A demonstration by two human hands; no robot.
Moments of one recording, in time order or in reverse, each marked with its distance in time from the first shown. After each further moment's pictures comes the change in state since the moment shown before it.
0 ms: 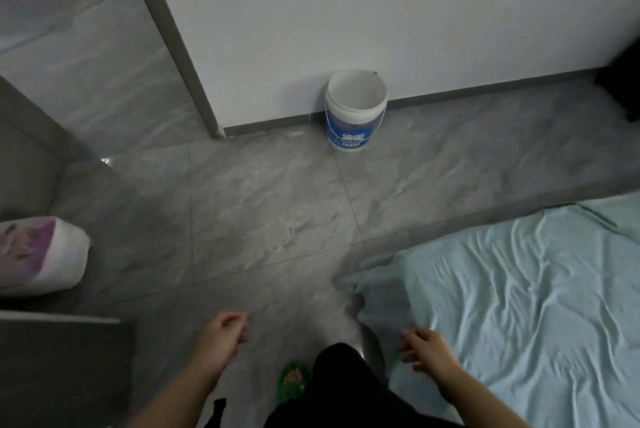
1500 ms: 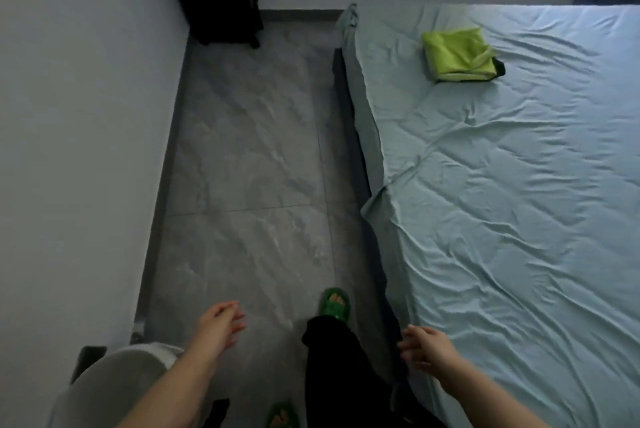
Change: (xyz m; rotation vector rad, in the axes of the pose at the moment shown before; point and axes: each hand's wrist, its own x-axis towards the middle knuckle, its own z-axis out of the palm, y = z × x) left_hand 0.258 0.687 0.626 0.894 -0.802 0.338; right_hand 0.317 -0.303 -0.274 1.375 0.680 0.571
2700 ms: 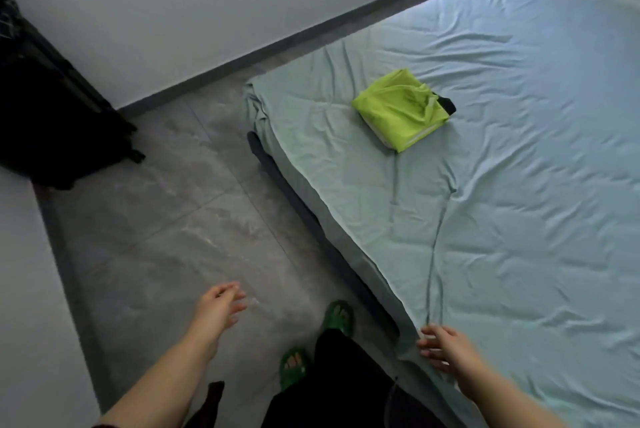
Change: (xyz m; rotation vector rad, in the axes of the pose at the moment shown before) left_hand 0.386 0.570 0.238 0.437 -0.291 0.136; right_hand 0.194 -0.475 0.050 0.489 0.273 0.103
